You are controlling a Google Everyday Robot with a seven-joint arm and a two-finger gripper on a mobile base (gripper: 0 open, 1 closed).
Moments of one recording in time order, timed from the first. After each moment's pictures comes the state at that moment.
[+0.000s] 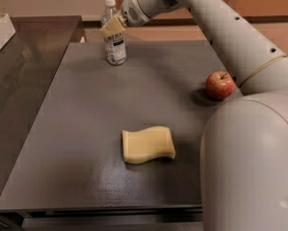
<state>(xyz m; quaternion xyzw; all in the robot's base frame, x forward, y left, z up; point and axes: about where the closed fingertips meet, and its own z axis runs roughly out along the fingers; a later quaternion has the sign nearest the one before) 0.767 0.086 0.949 -0.49 0.73 0.22 0.42</state>
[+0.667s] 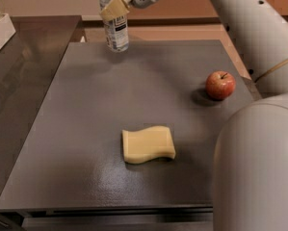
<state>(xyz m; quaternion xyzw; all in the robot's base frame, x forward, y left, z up) 0.735 0.075 1.010 -0.51 0.71 0.22 0.44</state>
